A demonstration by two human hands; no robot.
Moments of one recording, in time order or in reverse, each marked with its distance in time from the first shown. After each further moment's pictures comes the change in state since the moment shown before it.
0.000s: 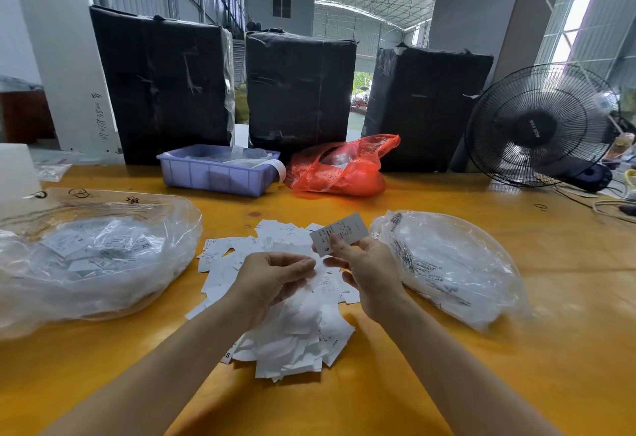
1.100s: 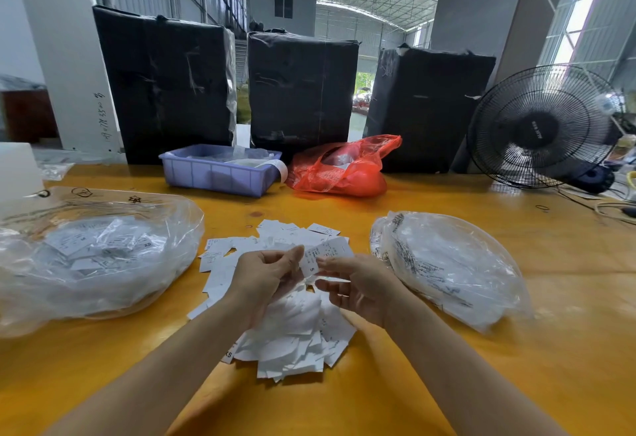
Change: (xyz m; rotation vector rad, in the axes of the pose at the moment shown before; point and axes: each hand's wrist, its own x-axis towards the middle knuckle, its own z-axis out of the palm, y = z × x) left_hand 0.008 -0.004 -0.004 -0.106 0.111 0.009; right_hand 0.000 0.001 -0.003 0.075 -0.208 0.345
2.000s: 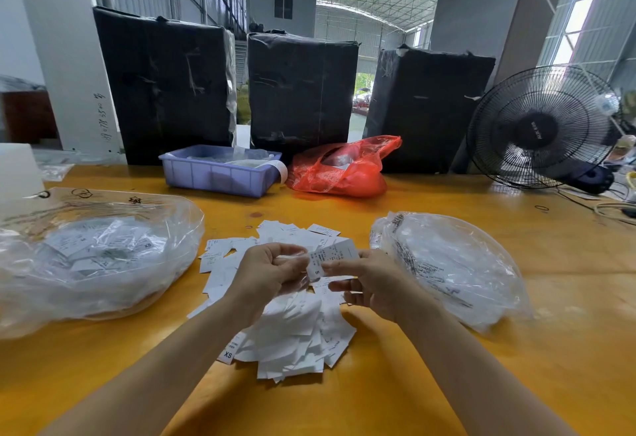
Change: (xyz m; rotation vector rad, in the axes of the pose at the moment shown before) left_hand -0.002 0.004 -0.001 0.134 -0.140 0.091; right_hand 0.001 -0.005 -0.014 -0.167 0.024 -0.051
